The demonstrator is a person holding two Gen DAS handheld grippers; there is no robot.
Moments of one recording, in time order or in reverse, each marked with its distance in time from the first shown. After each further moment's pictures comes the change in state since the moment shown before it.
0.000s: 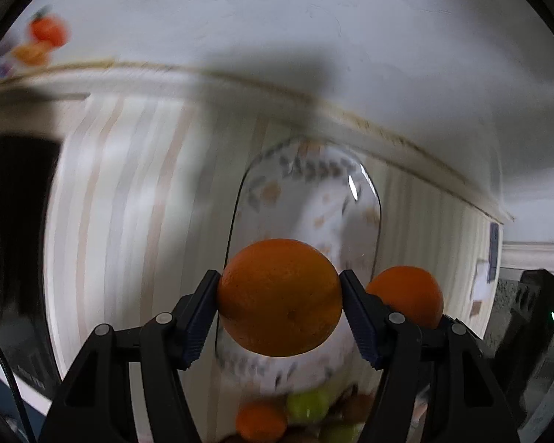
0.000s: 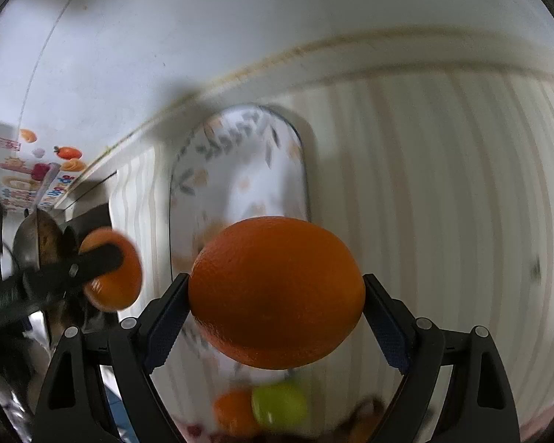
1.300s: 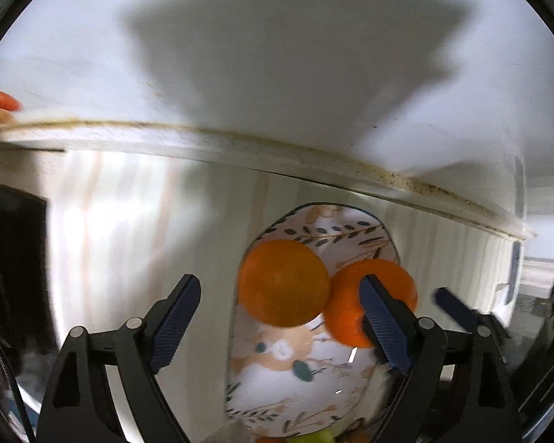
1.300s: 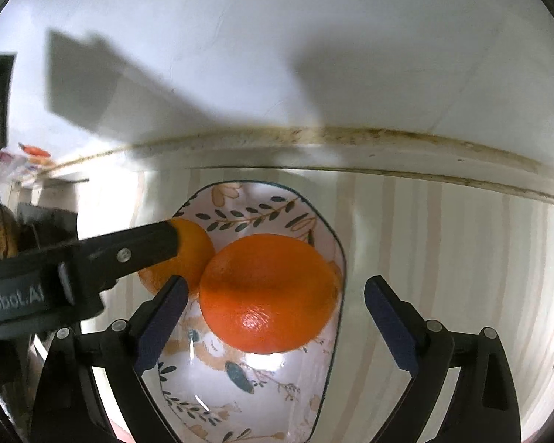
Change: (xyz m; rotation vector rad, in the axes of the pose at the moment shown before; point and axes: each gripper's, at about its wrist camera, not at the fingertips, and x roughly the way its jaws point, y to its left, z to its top) left arm 0.004 -0.001 0.053 0.017 -0.003 0.128; right arm 0.019 0.038 0.078 -0.135 -0.005 -0.177
